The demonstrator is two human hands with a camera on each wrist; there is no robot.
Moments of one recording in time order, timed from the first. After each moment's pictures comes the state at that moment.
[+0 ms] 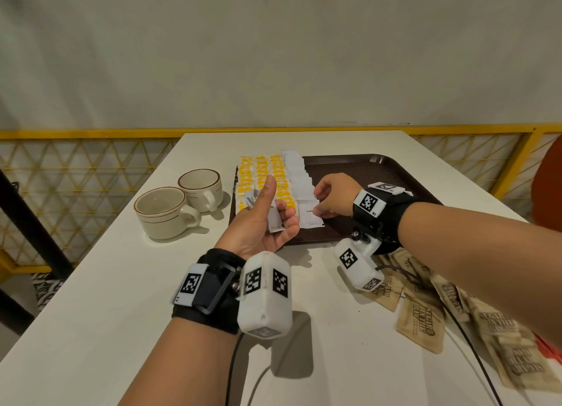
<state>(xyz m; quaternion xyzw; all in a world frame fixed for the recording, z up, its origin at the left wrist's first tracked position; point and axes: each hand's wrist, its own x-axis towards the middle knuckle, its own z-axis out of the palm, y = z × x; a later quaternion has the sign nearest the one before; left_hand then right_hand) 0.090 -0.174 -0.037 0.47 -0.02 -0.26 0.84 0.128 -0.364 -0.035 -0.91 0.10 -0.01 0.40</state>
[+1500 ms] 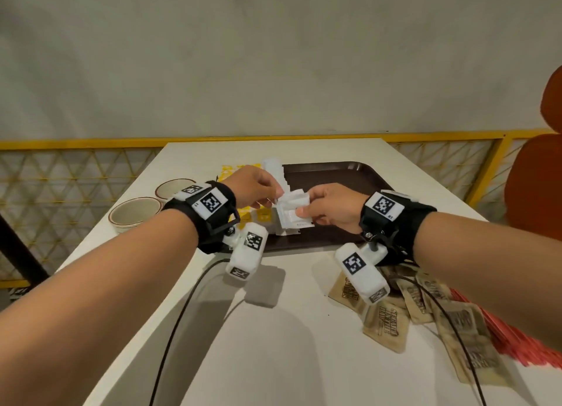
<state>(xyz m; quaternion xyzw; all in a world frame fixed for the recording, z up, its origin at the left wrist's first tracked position) 0.156 -0.204 0.005 0.87 -0.24 -0.13 0.42 0.080 -0.378 -0.010 -0.81 0.09 0.07 0.57</state>
